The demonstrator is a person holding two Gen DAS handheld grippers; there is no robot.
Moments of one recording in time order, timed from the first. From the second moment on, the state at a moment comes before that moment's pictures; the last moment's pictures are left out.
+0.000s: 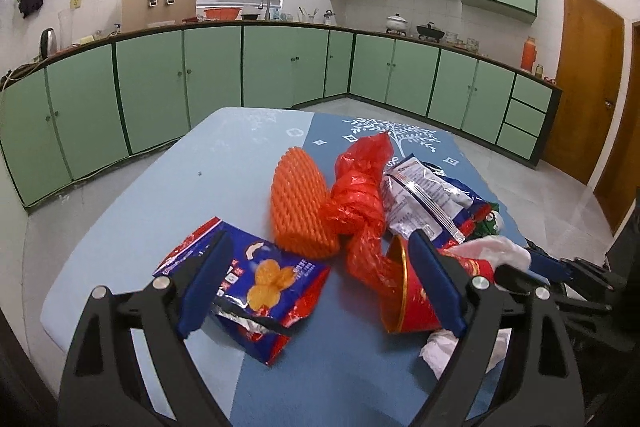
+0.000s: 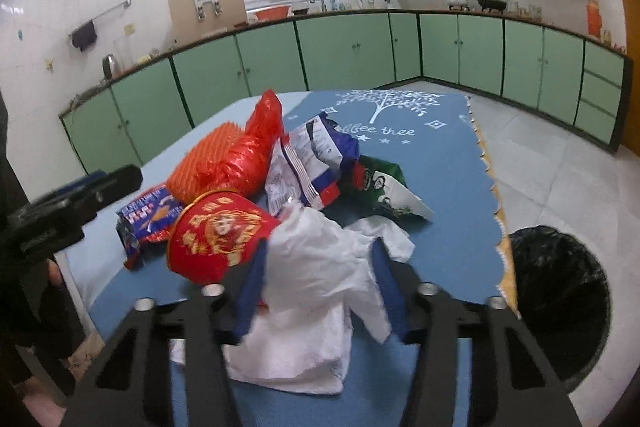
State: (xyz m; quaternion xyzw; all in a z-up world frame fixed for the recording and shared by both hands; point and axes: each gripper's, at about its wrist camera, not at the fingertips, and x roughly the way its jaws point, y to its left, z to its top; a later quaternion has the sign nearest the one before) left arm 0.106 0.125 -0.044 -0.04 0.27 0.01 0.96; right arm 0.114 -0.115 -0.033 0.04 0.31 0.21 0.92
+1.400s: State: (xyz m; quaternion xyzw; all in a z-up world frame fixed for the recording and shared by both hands) left arm 0.114 0.061 -0.049 -0.08 0.26 -0.14 0.95; right arm 0.103 -0.167 0.005 0.07 0.28 0.19 0.94
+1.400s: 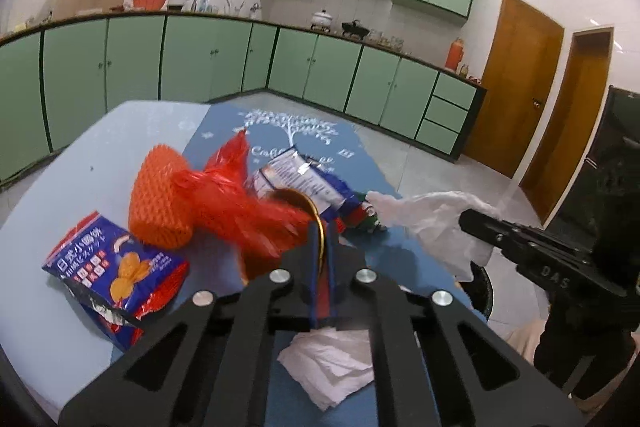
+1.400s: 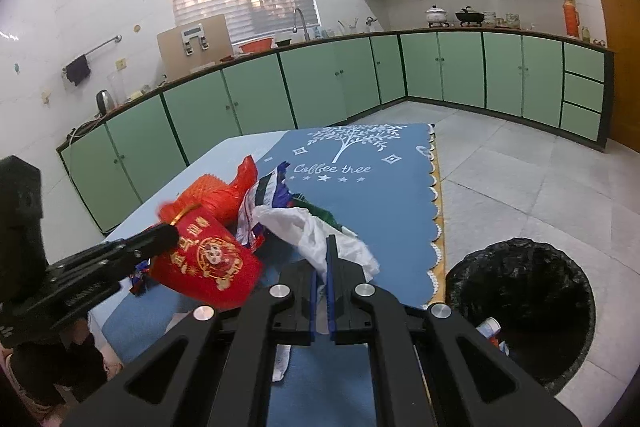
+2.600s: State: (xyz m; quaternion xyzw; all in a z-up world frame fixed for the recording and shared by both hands) left arm 0.144 -0.105 -0.029 -0.05 0.23 -0.29 0.93; right arm 0.107 -0.323 0.031 0.11 0.23 0.05 0.97
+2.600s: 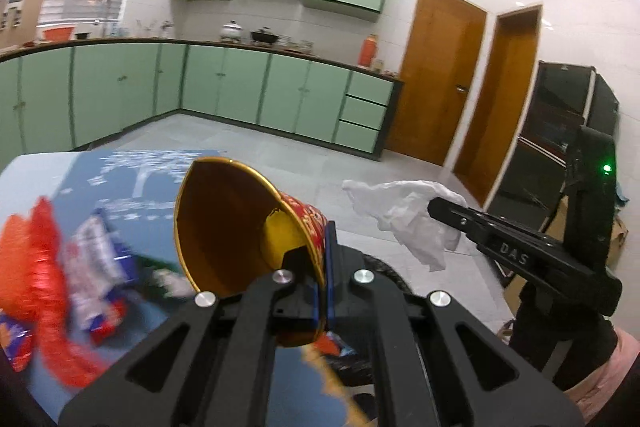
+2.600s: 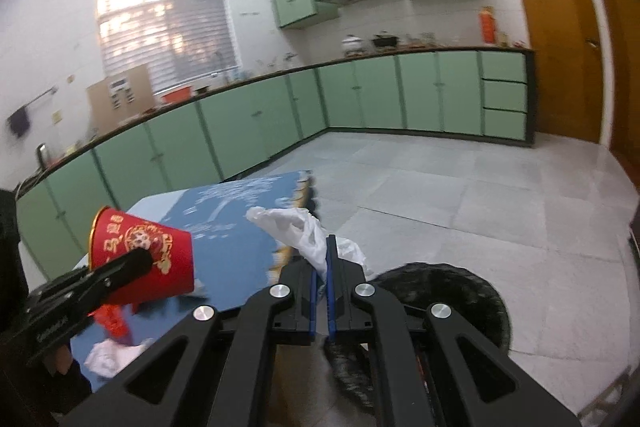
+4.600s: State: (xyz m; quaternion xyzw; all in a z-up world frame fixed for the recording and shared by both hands) left arm 0.147 0.039 -0.029 0.00 0.24 -0.02 0.97; right arm 0.148 -0.230 0.008 0.07 0.25 0.14 0.96
